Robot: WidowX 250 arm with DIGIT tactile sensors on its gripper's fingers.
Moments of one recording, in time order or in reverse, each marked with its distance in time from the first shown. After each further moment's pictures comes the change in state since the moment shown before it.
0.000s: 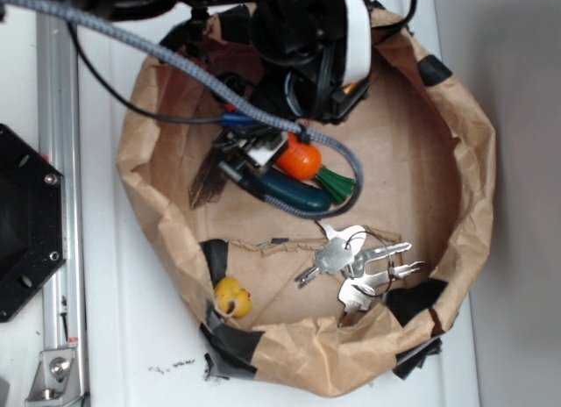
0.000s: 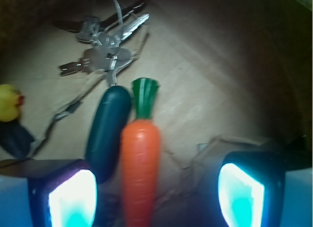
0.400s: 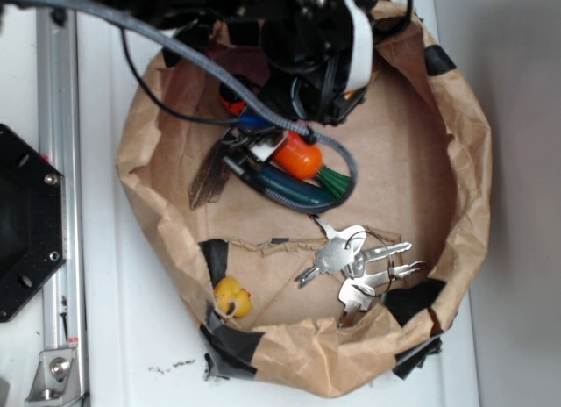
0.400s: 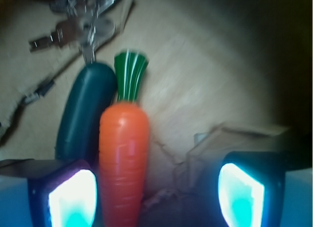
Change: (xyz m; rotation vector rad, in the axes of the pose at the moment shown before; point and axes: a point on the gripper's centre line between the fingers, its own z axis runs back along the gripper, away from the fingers) arm -0.013 -0.001 -0.036 -0.058 0.070 -0.001
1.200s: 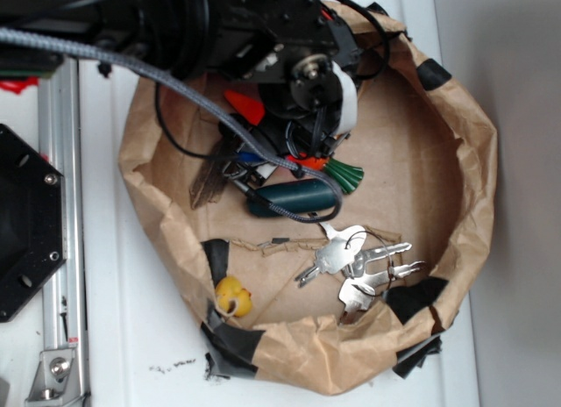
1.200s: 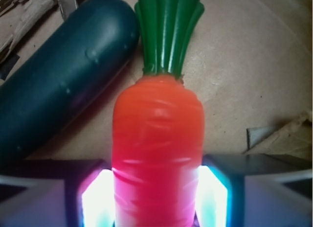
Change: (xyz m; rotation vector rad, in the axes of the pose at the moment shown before) arm 0.004 -0.011 -0.037 0.001 0.047 0.028
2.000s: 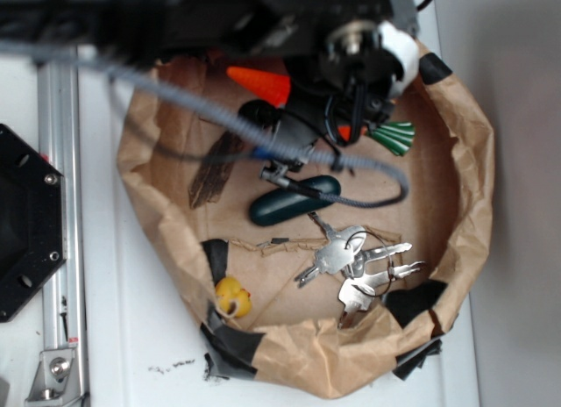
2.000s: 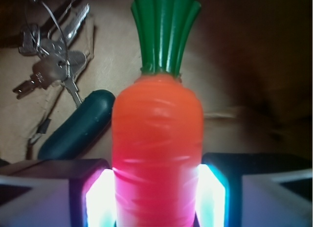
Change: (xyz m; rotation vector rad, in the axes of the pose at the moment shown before) arm 0.018 0.006 0.102 0.184 0.030 0.280
